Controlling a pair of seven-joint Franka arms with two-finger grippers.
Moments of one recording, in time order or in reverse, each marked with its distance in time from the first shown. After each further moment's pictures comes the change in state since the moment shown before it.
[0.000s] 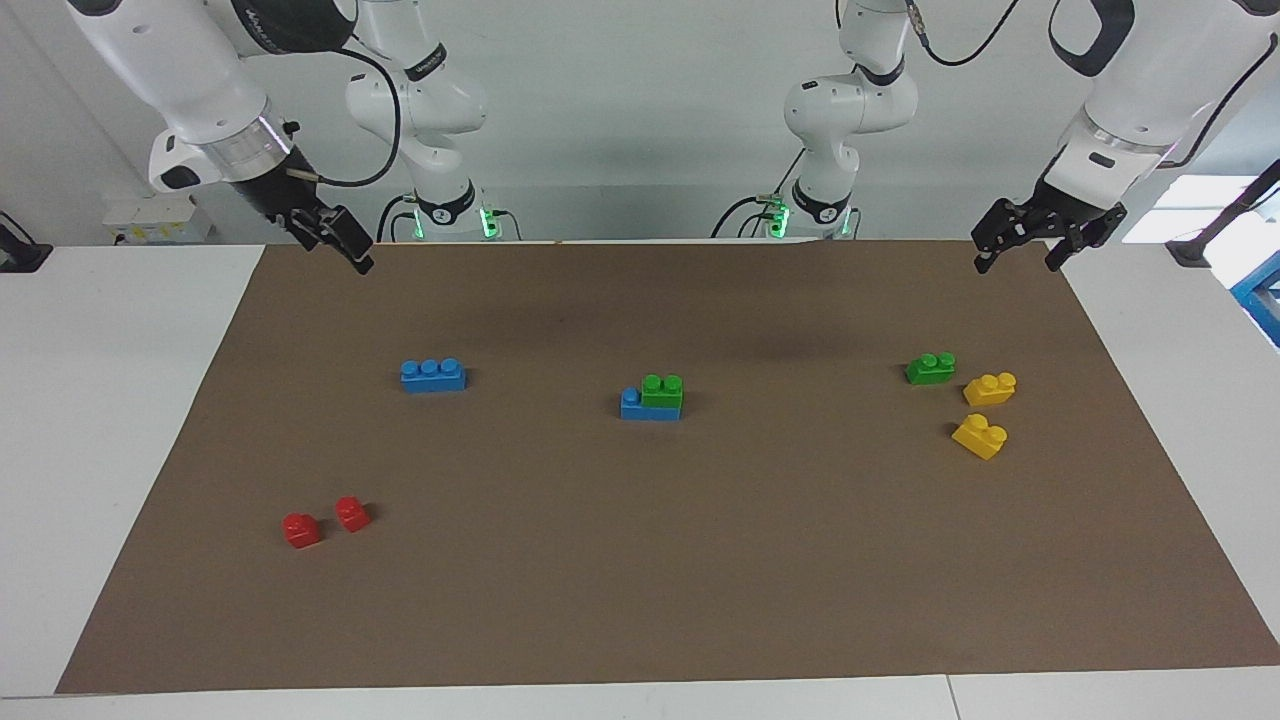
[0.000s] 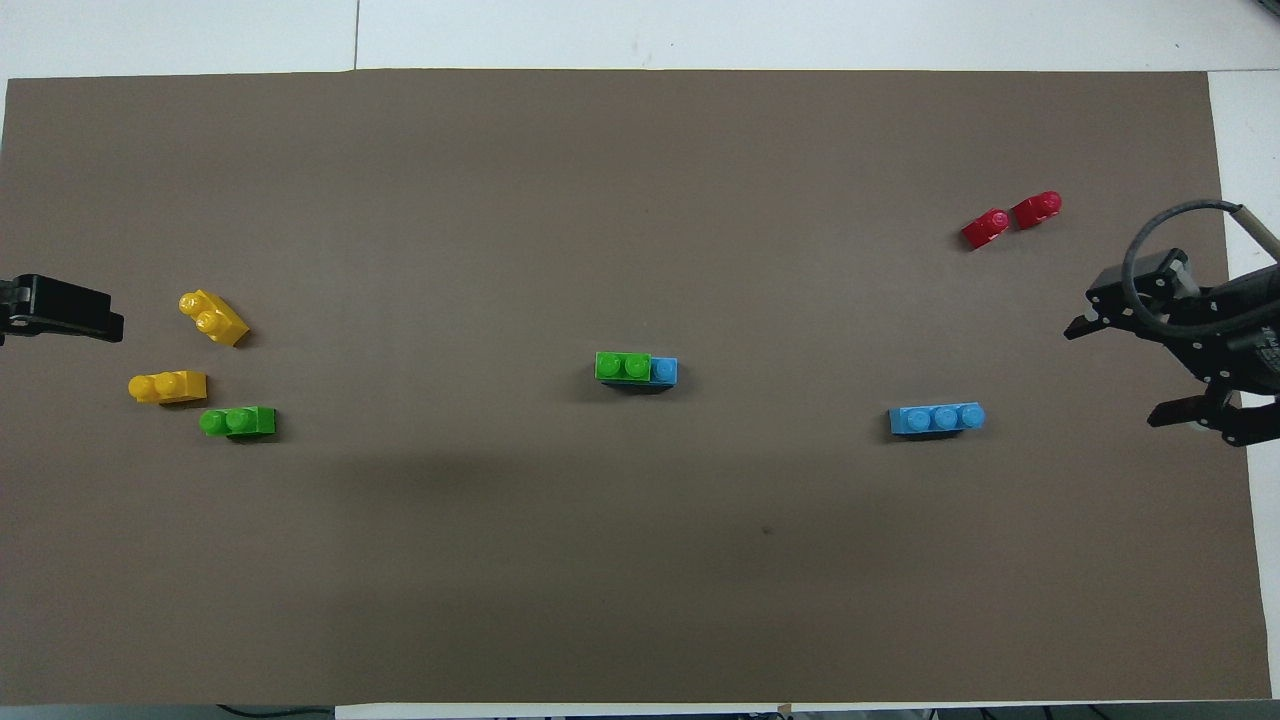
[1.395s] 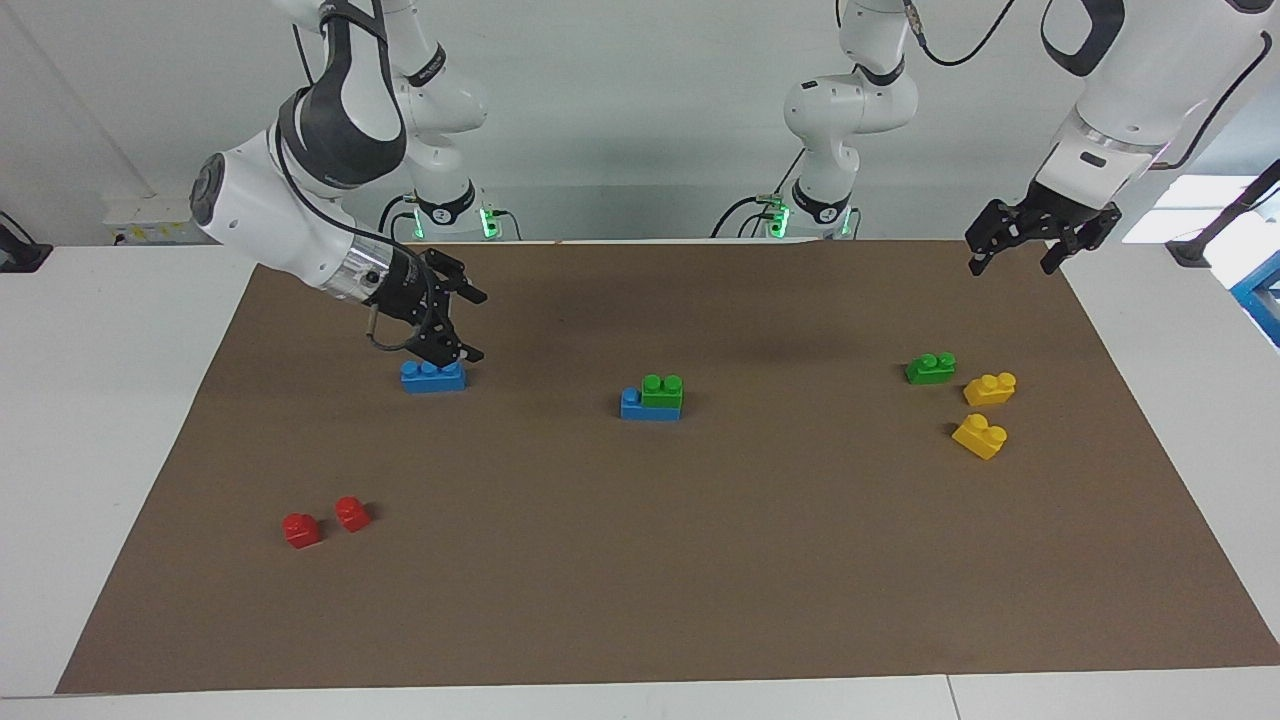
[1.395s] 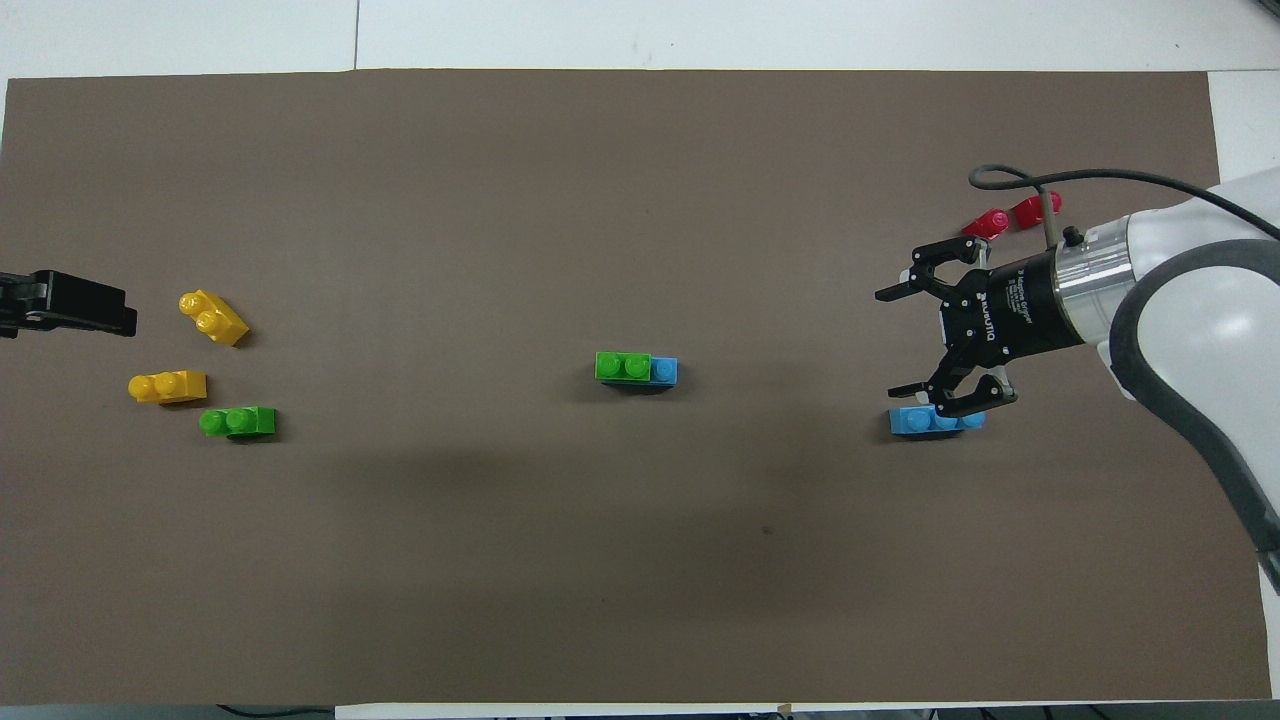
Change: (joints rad) left arm -0.022 0.000 -0.006 -0.001 0.000 0.016 -0.001; right arm 0.066 0.145 0.011 -0.207 0.461 0.323 0.471
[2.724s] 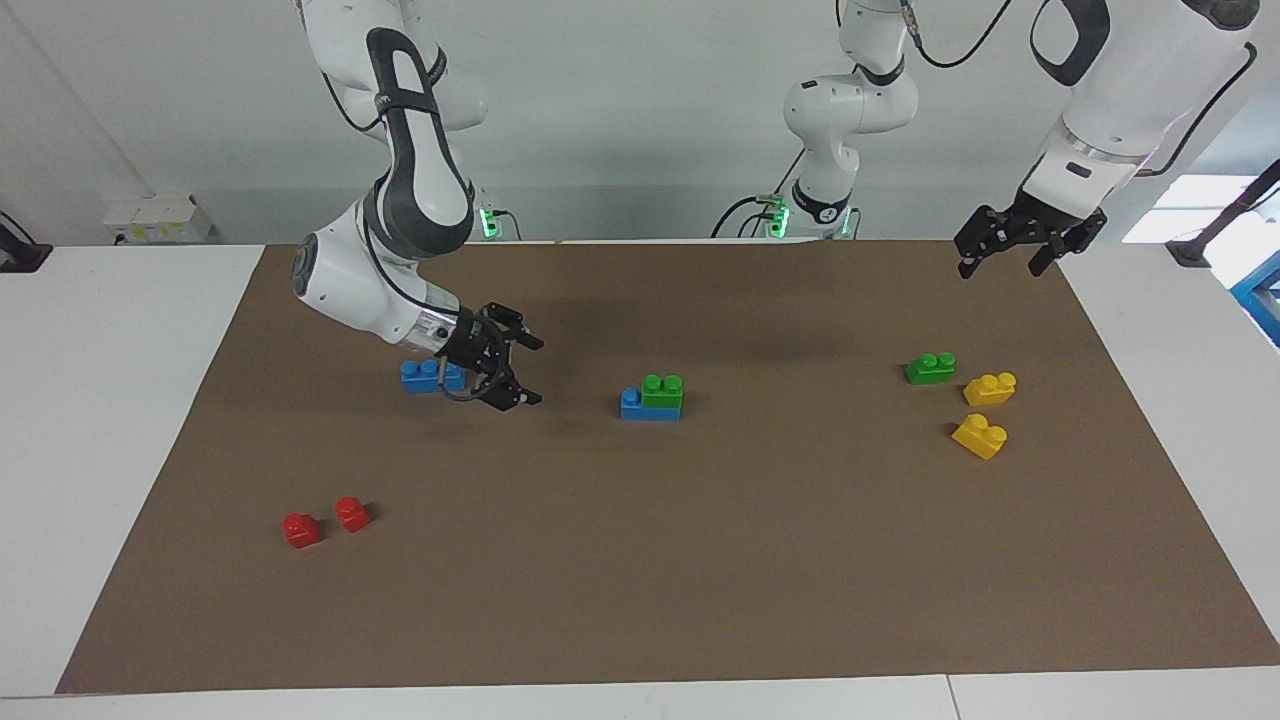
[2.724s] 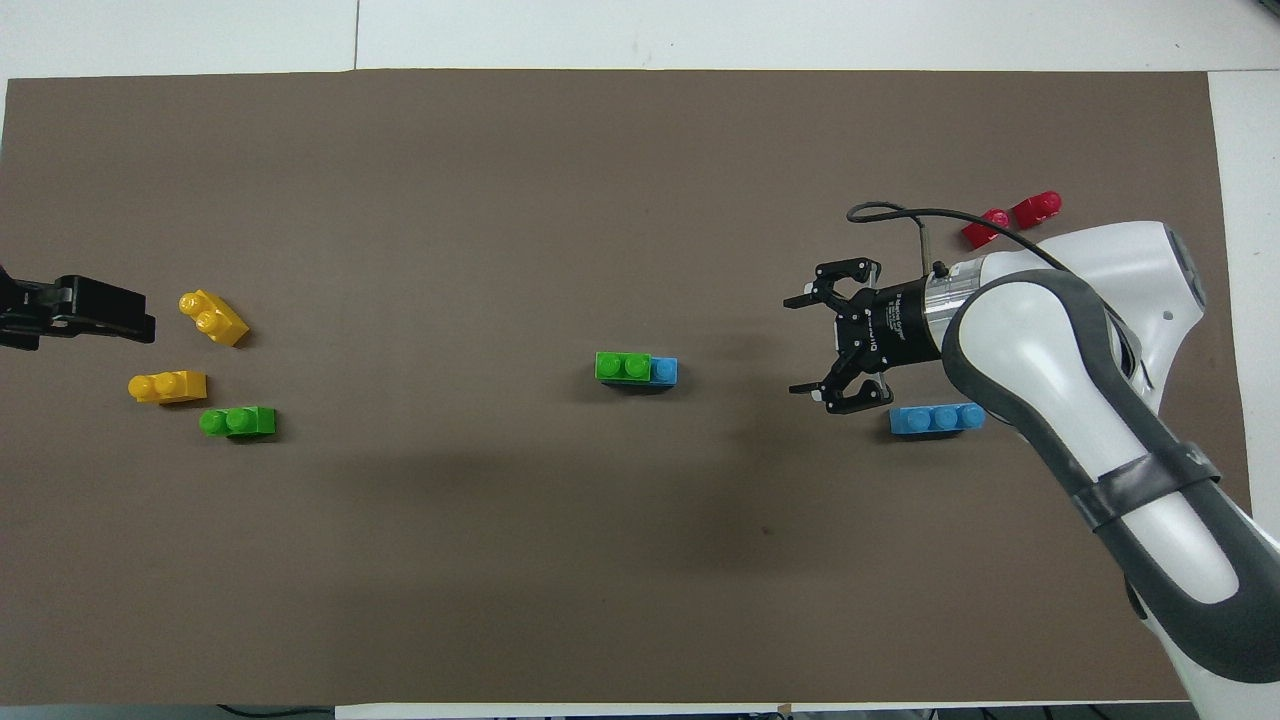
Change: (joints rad) left arm -0.014 -0.004 0.000 -0.029 0.000 0.000 -0.096; right arm 0.130 0.109 0.002 -0.113 0.200 0.267 -0.134
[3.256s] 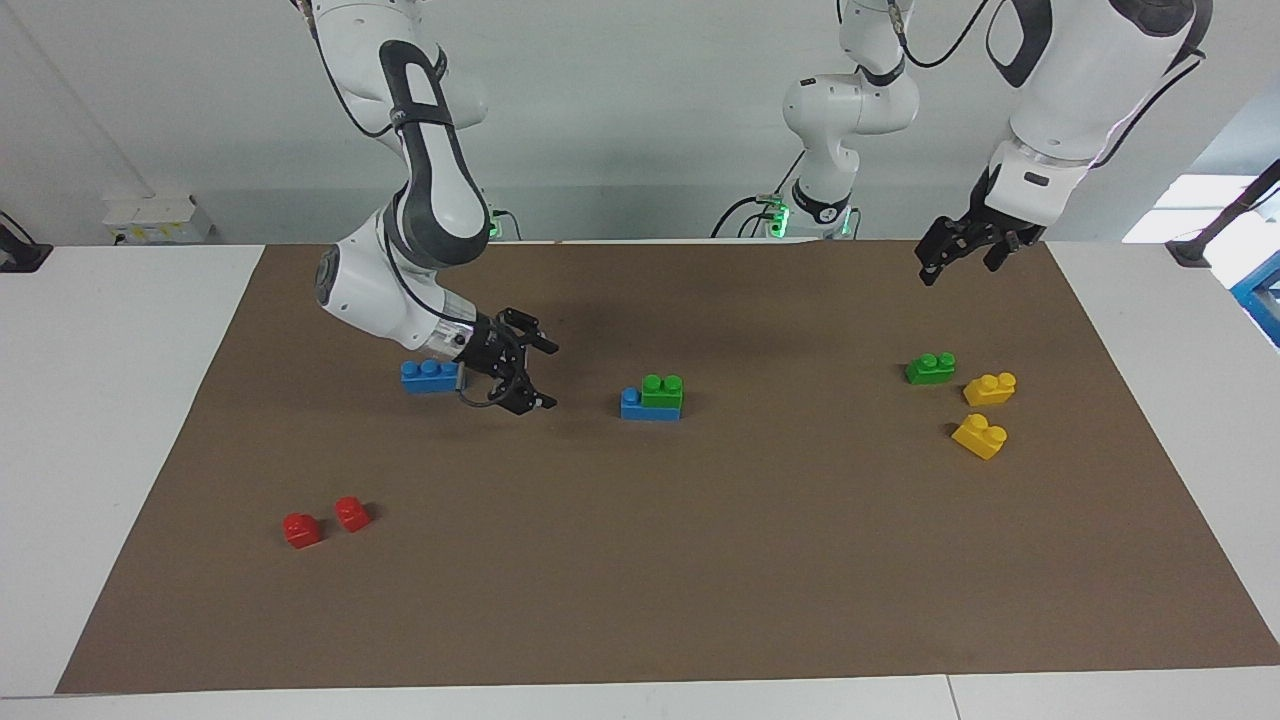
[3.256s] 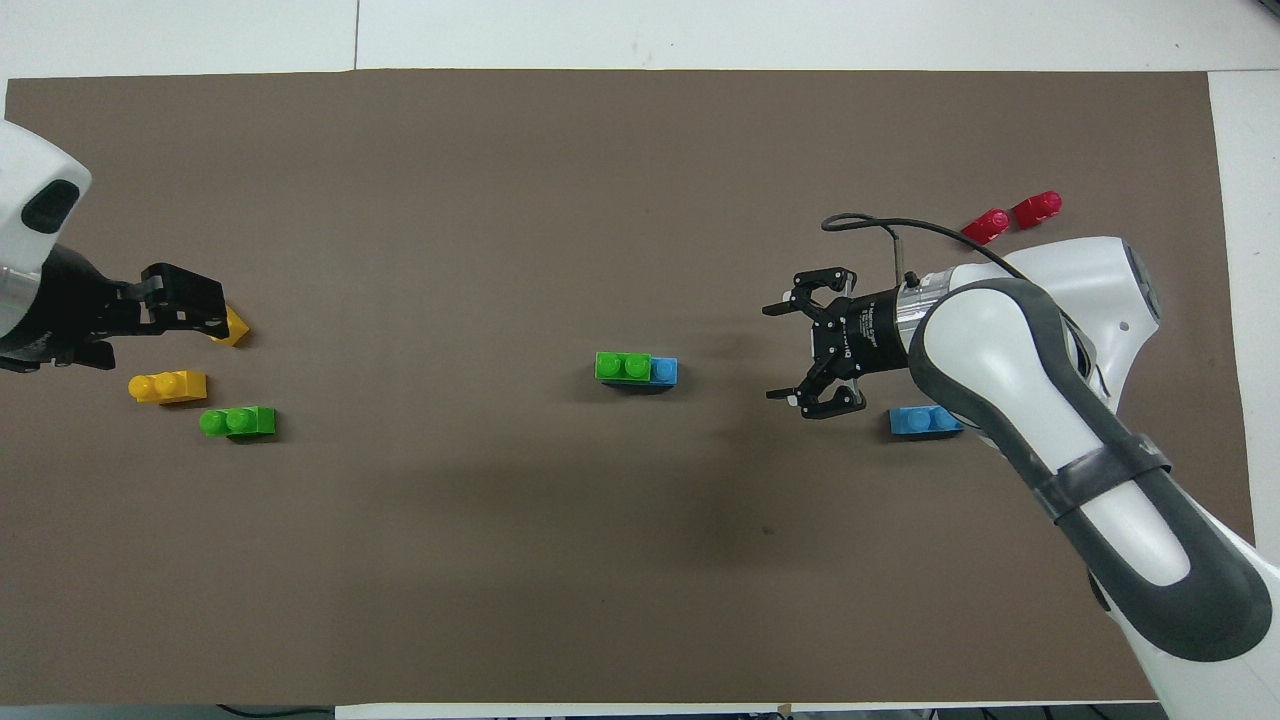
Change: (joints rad) left arm -0.105 -0.012 -0.004 -0.032 0.000 0.000 -0.325; right arm 0.036 0.034 0.000 -0.015 0.046 0.046 -0.011
